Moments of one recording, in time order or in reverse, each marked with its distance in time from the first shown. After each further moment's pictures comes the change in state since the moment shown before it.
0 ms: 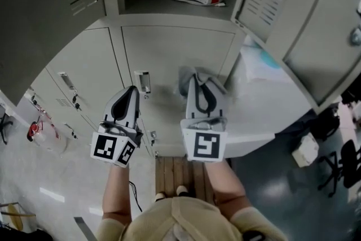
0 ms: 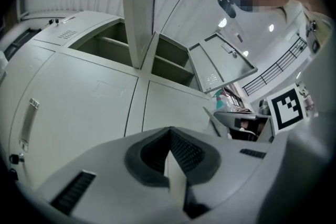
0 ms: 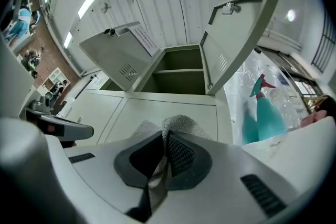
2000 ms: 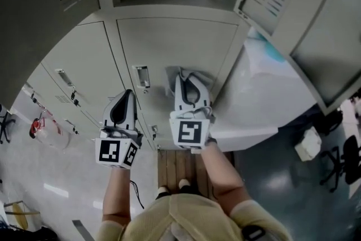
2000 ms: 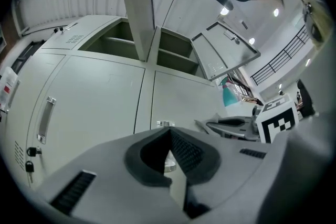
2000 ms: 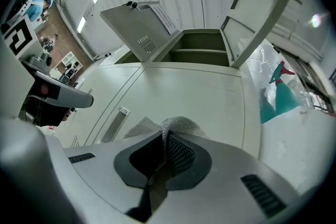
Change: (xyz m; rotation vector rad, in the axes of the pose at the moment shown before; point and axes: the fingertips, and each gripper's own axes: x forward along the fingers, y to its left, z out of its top) left arm -0.017 0.011 -0.032 0.044 0.076 0.110; right arm 0.015 0.033 -0.084 -0.186 0.193 0.097
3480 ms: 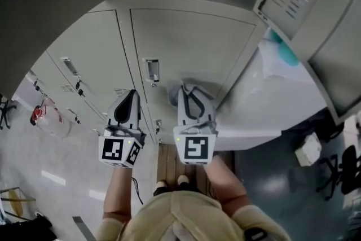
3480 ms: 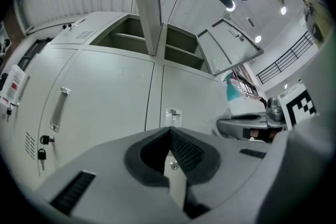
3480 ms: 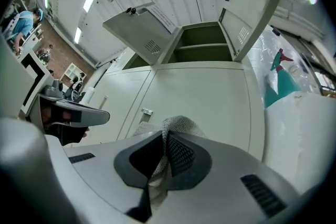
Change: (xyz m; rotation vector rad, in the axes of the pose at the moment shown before) left arm -0.017 0.011 -0.024 -0.033 0.047 0.047; right arm -0.036 0.037 -0.005 0.085 0.055 0.115
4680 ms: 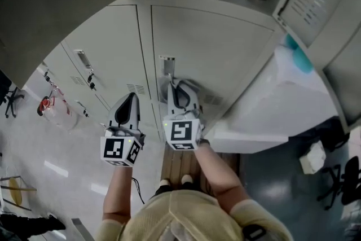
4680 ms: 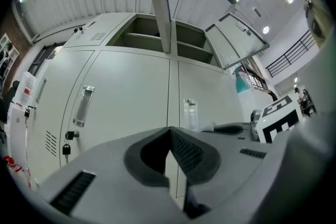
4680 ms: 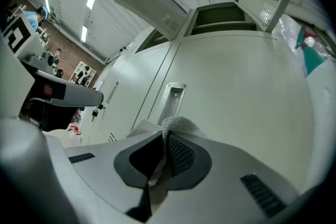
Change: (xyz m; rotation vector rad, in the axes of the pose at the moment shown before) left arm -0.031 0.042 -0.023 0.009 0.052 0.102; right arm 0.058 0.070 -0.039 0.027 0.070 0.113
